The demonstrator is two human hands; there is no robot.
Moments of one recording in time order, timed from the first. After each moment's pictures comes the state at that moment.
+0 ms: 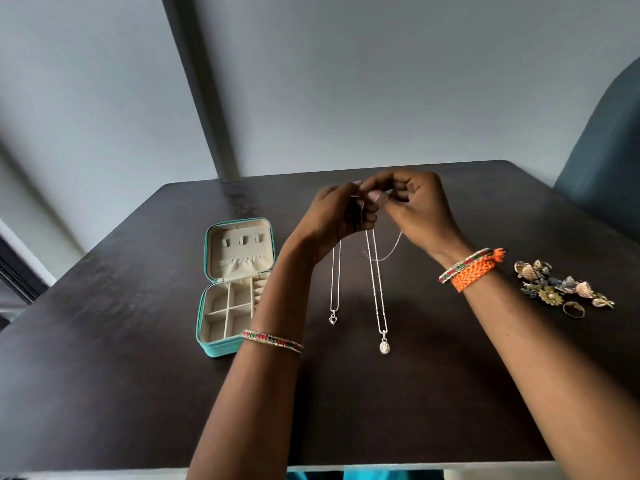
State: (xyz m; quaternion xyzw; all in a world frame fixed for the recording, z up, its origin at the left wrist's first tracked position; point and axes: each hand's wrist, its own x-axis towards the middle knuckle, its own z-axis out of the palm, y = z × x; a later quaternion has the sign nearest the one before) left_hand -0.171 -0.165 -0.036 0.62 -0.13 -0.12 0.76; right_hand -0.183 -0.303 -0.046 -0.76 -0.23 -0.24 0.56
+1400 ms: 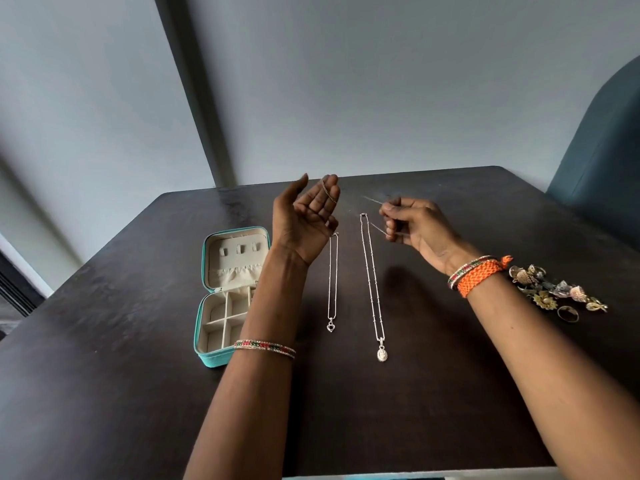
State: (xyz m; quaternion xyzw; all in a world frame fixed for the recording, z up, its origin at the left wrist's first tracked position) left_hand -0.161 -0.142 -0.041 0.38 -0.04 -0.14 0.91; right_hand -0.171 -0.329 -0.065 -0.67 -0.07 -0.03 0.74
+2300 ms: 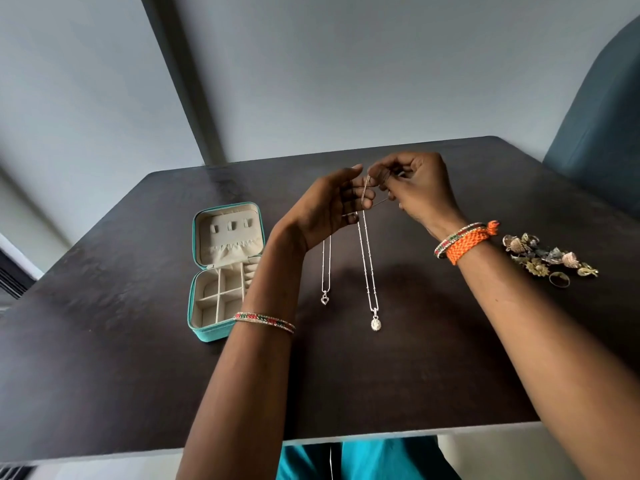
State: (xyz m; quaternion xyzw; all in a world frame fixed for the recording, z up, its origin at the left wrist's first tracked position) left_hand -0.175 -0.165 -0.040 0.63 -0.12 -0.23 0.73; right_hand -0.180 -0.322 -0.056 -0.79 -0.12 -0.26 0.54
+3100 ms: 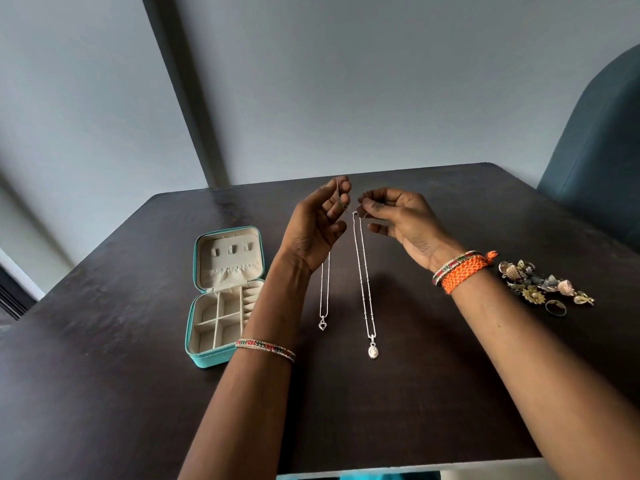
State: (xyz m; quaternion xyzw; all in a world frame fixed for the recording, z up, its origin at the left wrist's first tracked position) left_hand -0.171 -0.163 -0.043 0.42 -0.09 -0.14 0.89; right_hand -0.184 -0.314 -0.054 -0.68 -0.08 -0.06 0.72
